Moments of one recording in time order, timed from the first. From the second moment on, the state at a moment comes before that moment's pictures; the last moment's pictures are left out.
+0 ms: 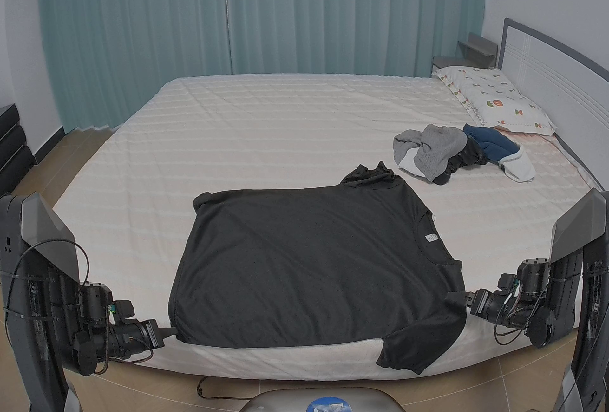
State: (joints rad) left arm 0.11 2.40 -0.05 -1.55 -0.52 -0.34; right arm -0.04 2.44 -0.25 -1.55 0.39 0.48
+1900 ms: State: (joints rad) left arm 0.11 2.40 -0.05 -1.55 -0.50 -0.34; right arm -0.04 2.38 -0.21 -1.55 0.56 0.37
